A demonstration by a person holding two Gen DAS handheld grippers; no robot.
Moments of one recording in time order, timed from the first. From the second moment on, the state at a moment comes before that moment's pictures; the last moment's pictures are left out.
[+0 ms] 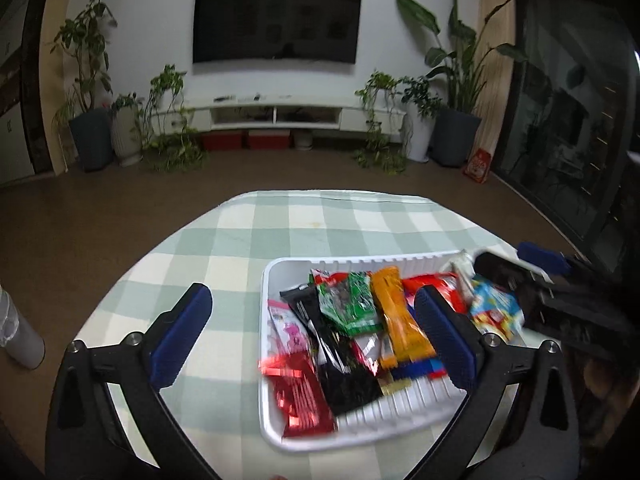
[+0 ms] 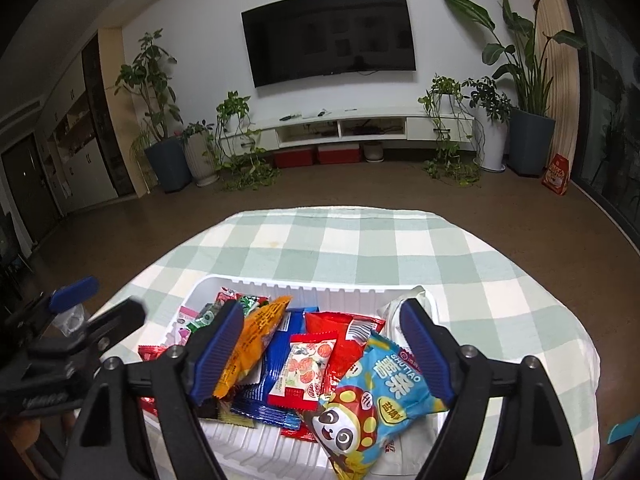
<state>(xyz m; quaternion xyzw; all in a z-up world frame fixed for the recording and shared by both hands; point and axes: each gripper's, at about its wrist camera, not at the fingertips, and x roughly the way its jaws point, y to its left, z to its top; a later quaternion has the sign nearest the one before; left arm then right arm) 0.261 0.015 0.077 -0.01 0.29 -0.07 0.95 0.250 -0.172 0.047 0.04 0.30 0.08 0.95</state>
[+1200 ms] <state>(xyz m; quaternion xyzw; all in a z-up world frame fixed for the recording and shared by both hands) 0.010 0.011 0.029 -0.05 0.34 0.04 0.94 -0.014 -0.181 0.017 0.04 0.29 0.00 0.96</state>
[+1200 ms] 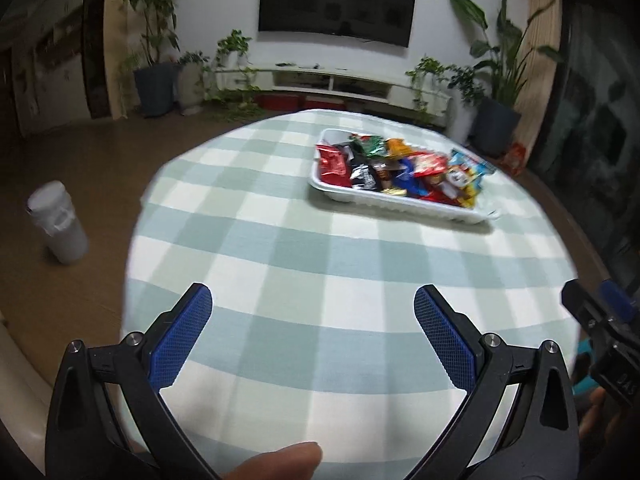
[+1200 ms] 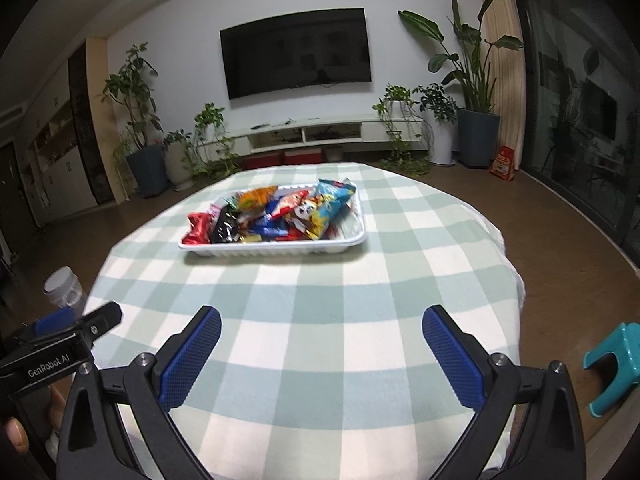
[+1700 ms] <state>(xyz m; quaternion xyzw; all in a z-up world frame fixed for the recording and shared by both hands) 0.019 -0.007 0.020 0.00 0.35 0.05 0.93 -0.009 -0.173 0.002 0.01 0.31 0.00 0.95</state>
